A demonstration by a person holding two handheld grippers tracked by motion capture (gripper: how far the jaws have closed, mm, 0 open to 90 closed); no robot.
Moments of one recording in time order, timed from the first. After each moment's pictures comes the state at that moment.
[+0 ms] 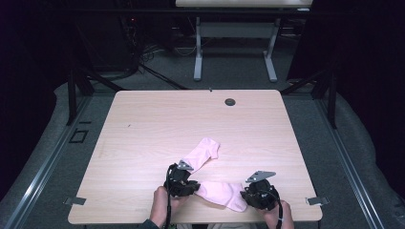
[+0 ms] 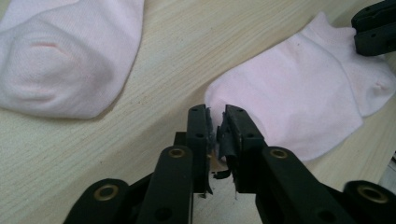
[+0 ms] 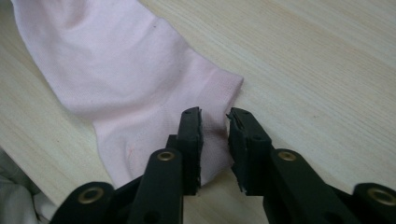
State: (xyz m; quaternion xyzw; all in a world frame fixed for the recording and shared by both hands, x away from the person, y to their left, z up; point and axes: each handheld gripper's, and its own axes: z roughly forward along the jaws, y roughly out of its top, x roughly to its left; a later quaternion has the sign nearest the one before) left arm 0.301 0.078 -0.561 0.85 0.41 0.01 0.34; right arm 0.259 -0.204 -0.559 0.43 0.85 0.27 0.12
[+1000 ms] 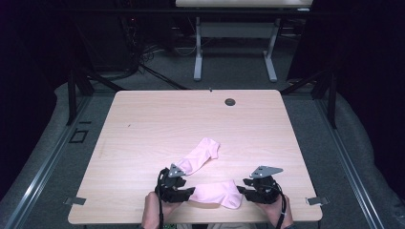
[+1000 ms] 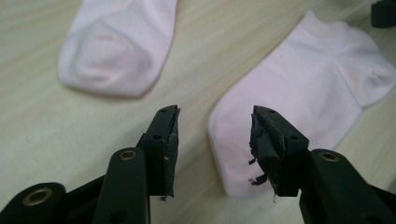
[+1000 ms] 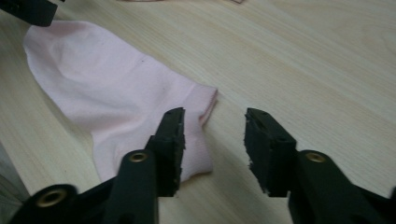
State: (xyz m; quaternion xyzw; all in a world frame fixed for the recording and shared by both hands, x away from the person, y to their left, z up) left arm 0.290 0.093 -0.547 0.85 0.40 0.09 0.34; right arm 0.274 -0.219 -0.557 0.40 0.84 0.36 0.11
